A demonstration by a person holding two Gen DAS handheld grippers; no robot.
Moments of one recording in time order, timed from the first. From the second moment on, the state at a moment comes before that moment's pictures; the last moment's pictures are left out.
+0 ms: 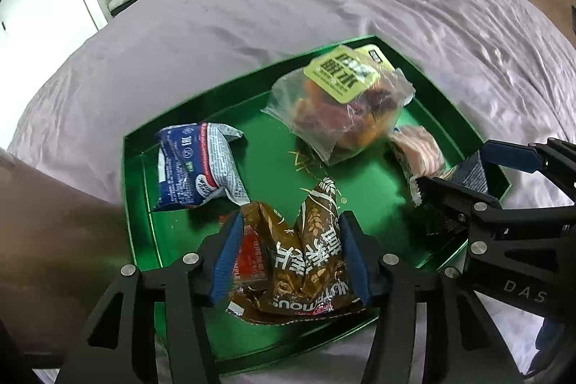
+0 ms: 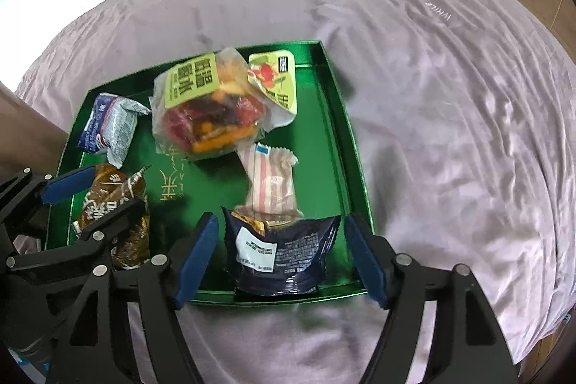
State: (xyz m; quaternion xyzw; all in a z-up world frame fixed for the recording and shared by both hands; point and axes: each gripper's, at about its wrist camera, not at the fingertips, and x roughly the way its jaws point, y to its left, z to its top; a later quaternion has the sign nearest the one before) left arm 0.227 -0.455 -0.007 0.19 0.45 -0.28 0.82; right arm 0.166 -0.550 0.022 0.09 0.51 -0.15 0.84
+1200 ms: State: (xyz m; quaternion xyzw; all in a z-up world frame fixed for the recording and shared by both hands) left arm 0.097 -0.297 0.065 0.22 0.42 -0.36 0.80; right arm 0.040 -0.456 0.097 0.04 0.55 -0.19 0.81
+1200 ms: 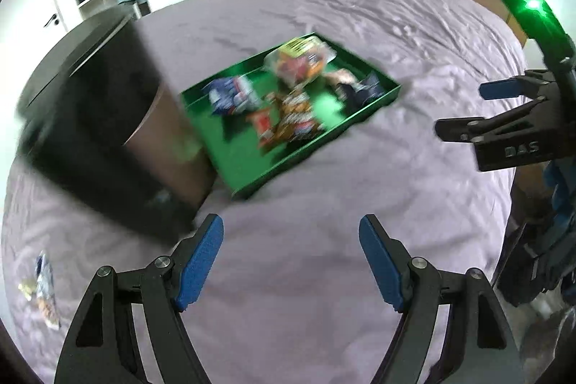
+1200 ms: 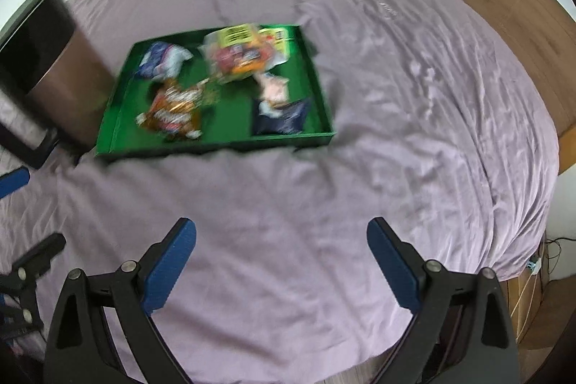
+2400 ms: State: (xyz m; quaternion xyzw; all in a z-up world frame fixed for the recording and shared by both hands) left arm 0.185 0.025 0.060 0.11 0.49 -0.04 0.86; right arm 0.145 -0.122 0.093 -0.06 0.58 0.14 0.80
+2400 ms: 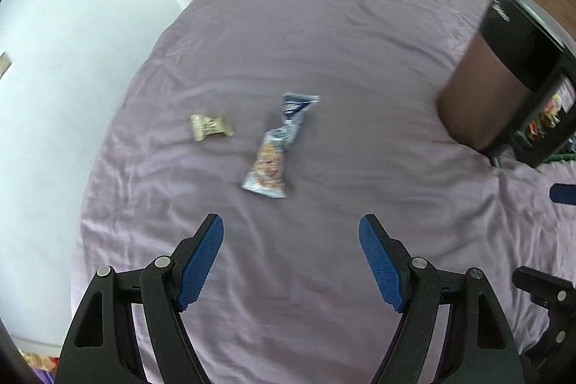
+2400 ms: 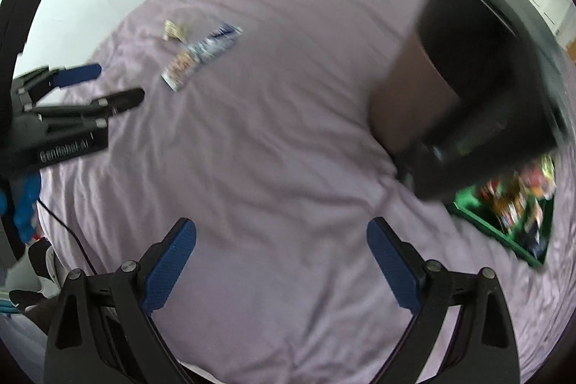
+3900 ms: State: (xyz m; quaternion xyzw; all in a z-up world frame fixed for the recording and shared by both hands) left arm 0.374 0.143 -0.017 -0.02 0.55 -0.02 0.83; right arm 0.306 0.021 0.011 0.02 0.59 0.17 0.79
